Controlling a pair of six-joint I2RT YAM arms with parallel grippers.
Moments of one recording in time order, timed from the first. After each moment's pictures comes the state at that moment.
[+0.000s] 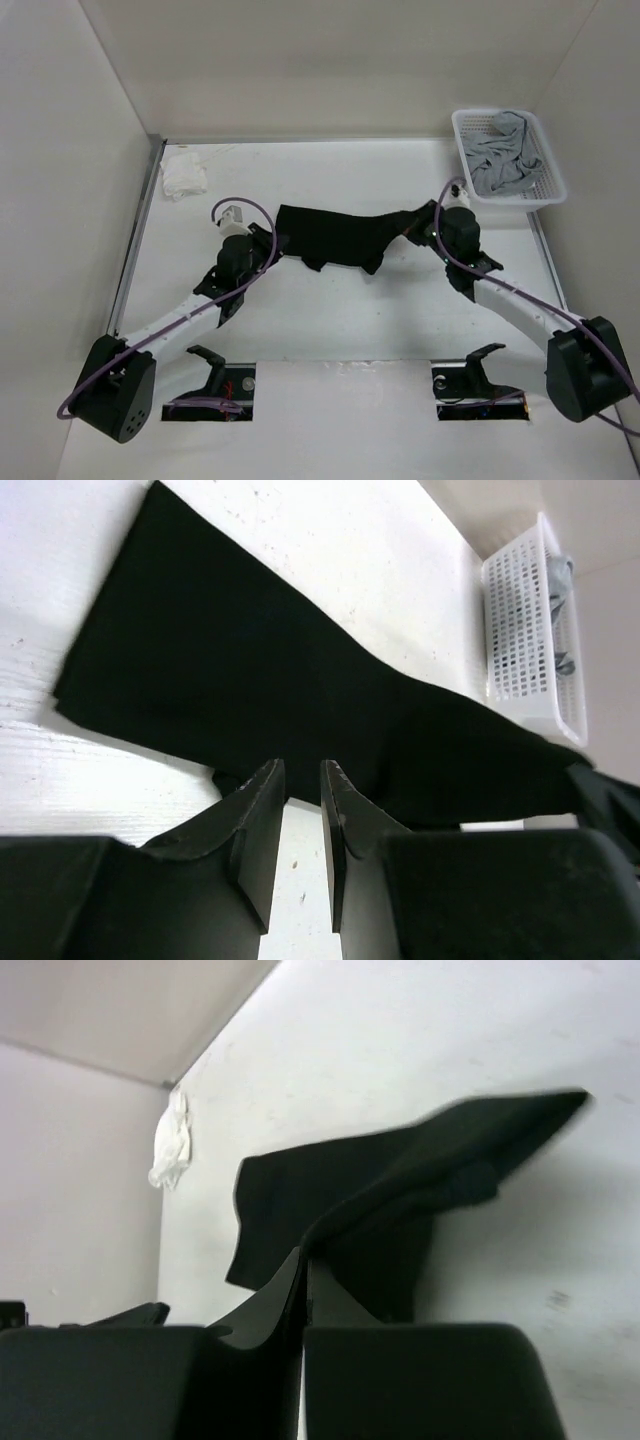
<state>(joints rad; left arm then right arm) -0.46 1.09 0.40 0.36 -0.14 -0.94 0.32 1.16 0.52 0.38 -0.07 0.94</state>
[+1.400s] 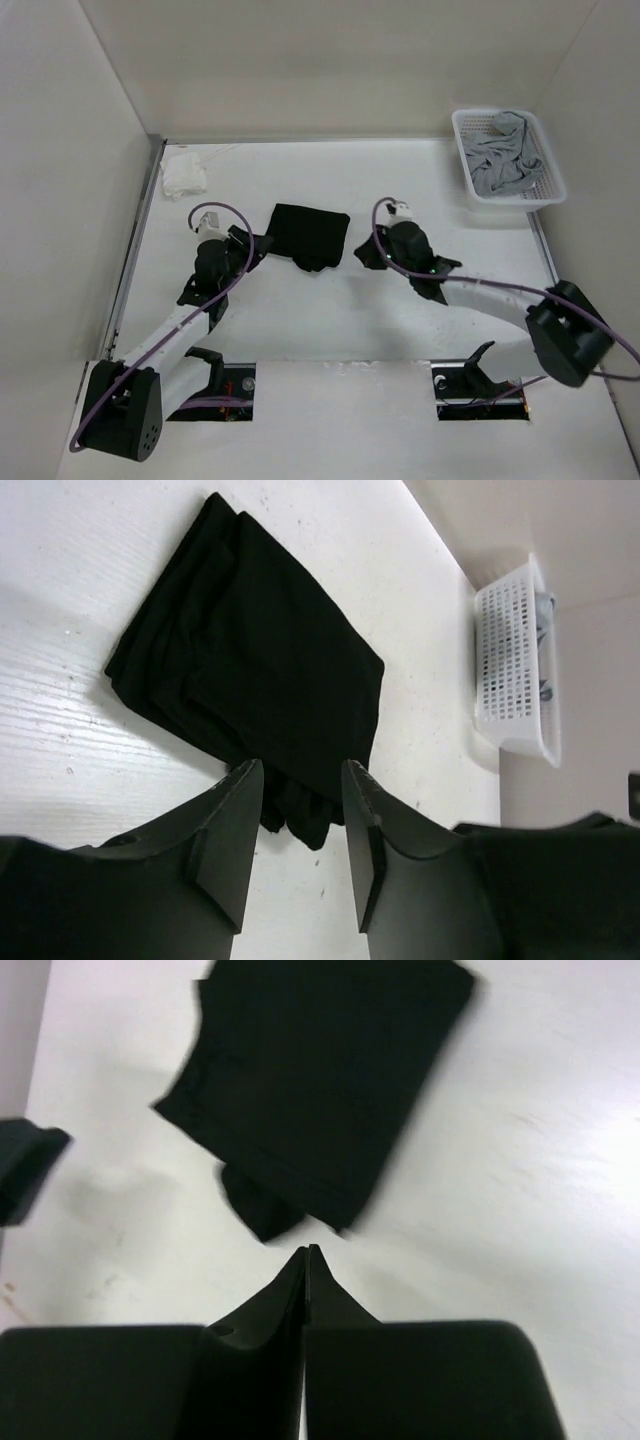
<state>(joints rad) -0.24 0.98 0.31 0.36 0.06 -0.95 0.72 1.44 0.77 0.20 0.05 0.68</state>
